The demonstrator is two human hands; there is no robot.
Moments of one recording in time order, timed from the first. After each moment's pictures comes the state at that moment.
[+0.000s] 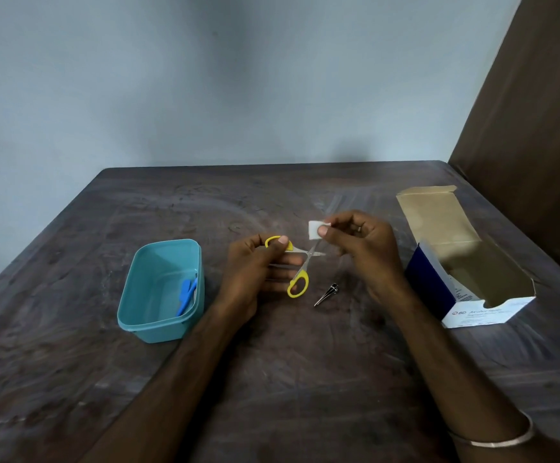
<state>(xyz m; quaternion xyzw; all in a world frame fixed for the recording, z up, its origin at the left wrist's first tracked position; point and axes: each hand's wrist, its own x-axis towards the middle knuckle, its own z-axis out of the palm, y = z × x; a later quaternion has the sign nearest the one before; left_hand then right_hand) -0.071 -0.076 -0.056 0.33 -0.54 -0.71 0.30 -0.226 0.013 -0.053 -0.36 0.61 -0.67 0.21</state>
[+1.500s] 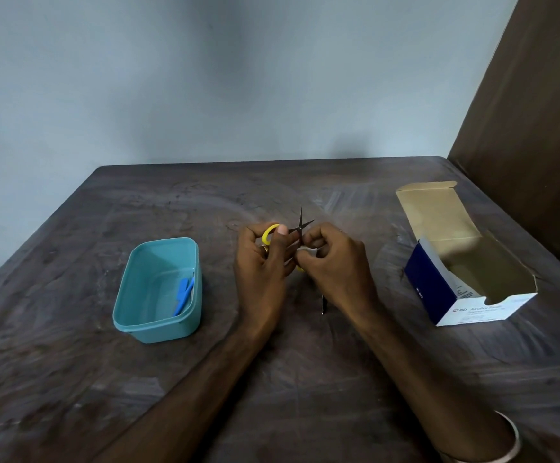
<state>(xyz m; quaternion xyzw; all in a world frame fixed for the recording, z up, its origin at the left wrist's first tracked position) -0.087 -0.043 -0.060 0.30 -0.52 -0.62 0.50 -0.191 0.004 -0.074 -0.45 0.74 -0.51 0.04</state>
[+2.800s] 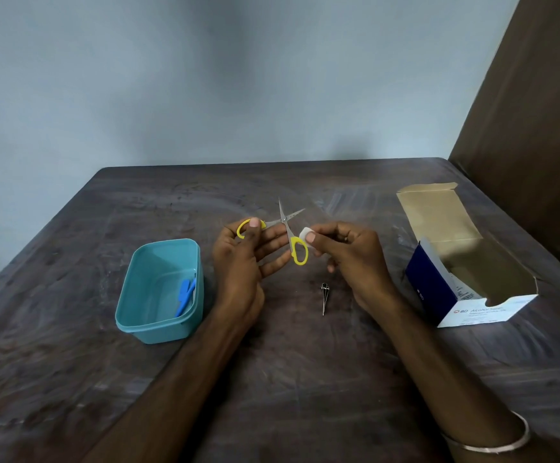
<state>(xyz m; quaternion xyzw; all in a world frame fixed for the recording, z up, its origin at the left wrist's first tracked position) -0.076 -0.070 -0.050 0.29 -0.39 -0.73 0.47 -0.211 0.005 -0.065 -0.34 0.62 -0.67 0.26</state>
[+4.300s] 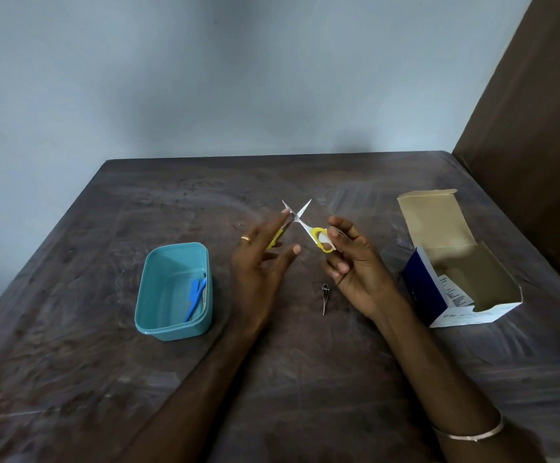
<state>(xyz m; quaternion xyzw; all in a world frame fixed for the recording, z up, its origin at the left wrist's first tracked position) -0.069 -0.069 -0.063 0.25 -0.73 -0.40 0.49 -0.215 0.012 -0.056 -0.20 0.39 -0.75 0.49</state>
